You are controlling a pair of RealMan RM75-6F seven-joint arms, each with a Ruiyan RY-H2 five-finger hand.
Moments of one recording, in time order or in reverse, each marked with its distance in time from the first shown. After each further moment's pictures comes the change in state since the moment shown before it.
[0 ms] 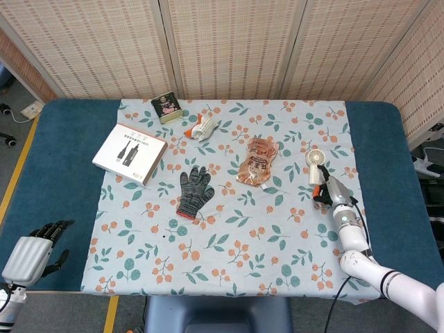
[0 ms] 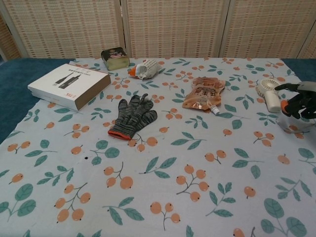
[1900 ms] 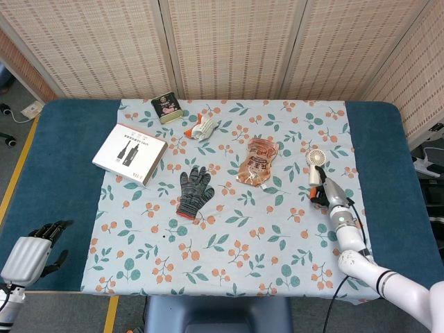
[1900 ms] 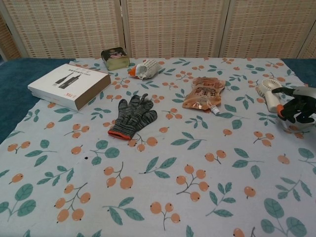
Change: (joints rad) left arm 0.002 0.006 0.002 -0.002 -0.004 -0.004 -0.006; right arm -0.004 -0.039 0.012 0.057 -0.032 -0.044 0.032
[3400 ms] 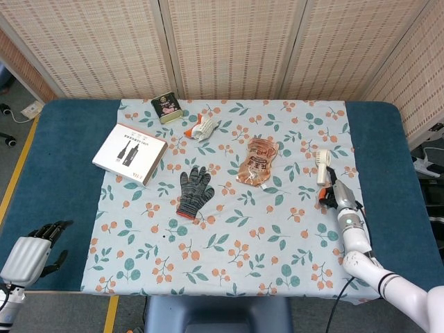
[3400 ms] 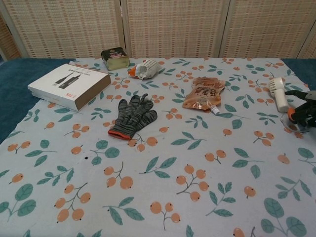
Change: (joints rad) left arm 0.000 0.004 0.001 -0.003 0.000 -0.003 -0.006; right arm -0.031 -0.043 0.007 0.105 -0.038 -0.044 0.052
